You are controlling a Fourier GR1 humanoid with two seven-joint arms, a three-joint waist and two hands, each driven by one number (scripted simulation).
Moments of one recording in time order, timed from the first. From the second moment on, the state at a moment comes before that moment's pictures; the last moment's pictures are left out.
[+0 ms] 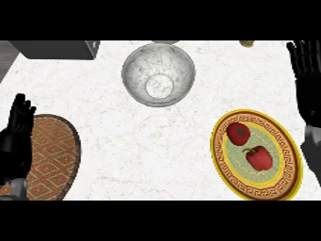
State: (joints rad) left arm 0.00 0.37 -0.07 -1.58 0.17 0.42 -0.05; right arm -0.38 -0.44 0.08 -1.49 -0.29 -0.21 -0.22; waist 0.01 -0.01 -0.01
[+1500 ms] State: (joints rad) left arm -0.13 0.26 -0.22 -1.55 0.15 0.25 0.05; right arm 0.33 -0.68 0.07 -1.85 -0.10 -0.06 -0.63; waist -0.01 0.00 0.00
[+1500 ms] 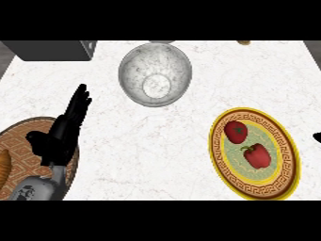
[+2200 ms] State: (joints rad) left arm -0.16 0.22 -0.20 -1.52 0.12 0.22 0.05; right arm 0.22 -0.72 0.16 -1.81 0.11 0.03 -0.23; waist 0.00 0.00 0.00
